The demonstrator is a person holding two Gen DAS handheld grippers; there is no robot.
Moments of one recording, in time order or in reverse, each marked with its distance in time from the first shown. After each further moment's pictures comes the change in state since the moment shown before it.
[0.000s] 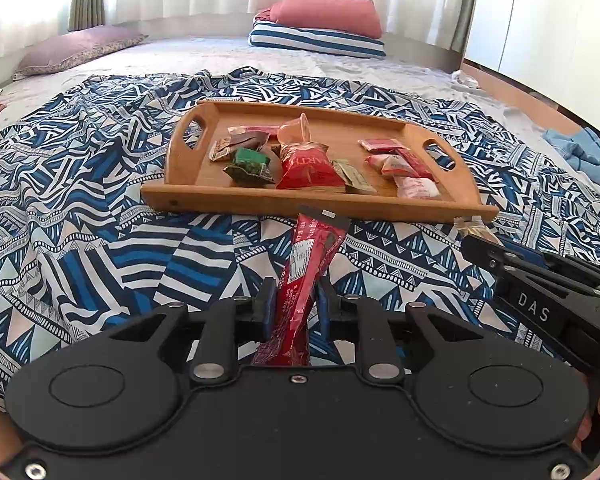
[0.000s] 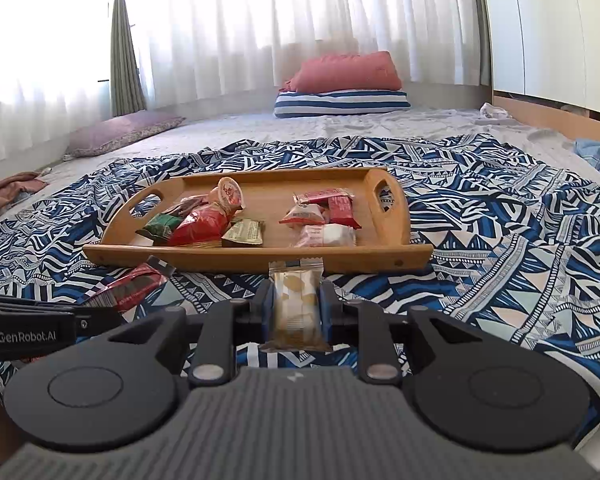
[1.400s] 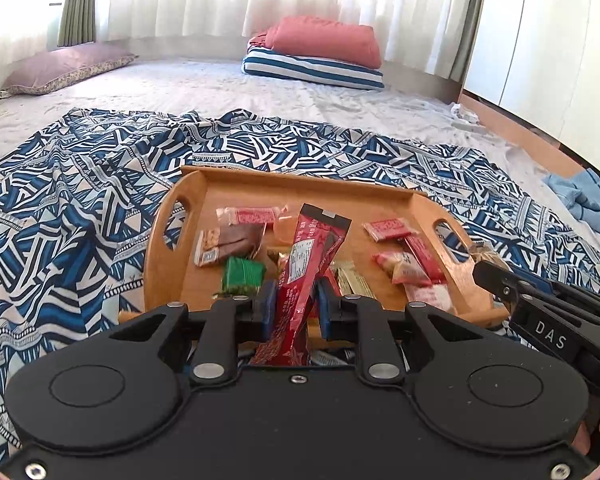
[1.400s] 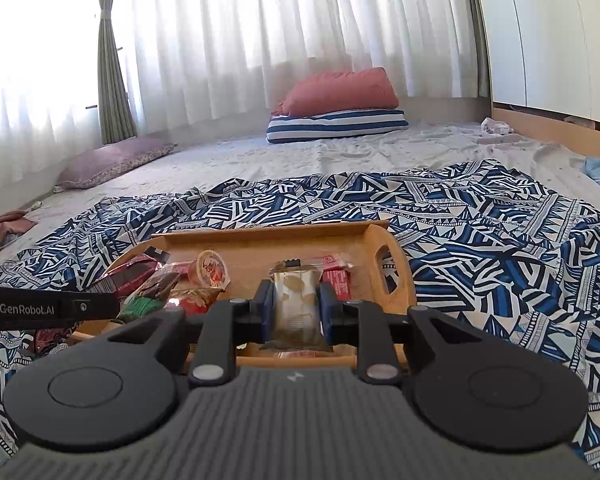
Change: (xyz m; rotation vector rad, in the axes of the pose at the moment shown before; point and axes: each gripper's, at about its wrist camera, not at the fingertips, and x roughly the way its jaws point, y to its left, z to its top) left arm 0.049 0.014 0.102 -0.031 -0.054 -0.041; right arm 0.052 -0.016 0.070 0.041 -0.047 -0.001
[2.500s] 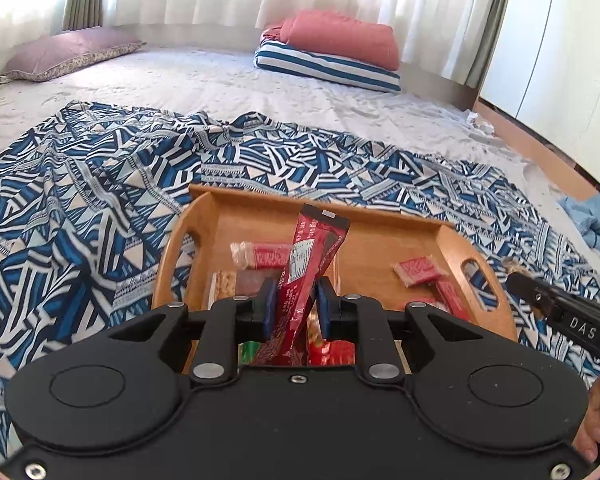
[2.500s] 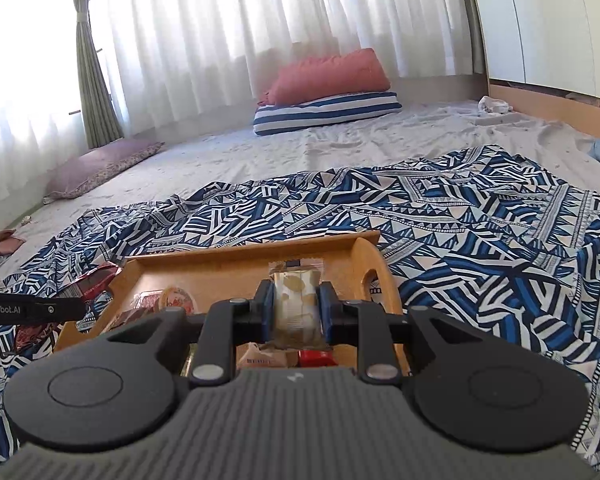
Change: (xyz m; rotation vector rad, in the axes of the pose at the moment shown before) left arm 0.051 0.031 0.053 -0.057 0.027 -0.003; right arm 0.056 -0.030 0.040 0.066 0.057 0.008
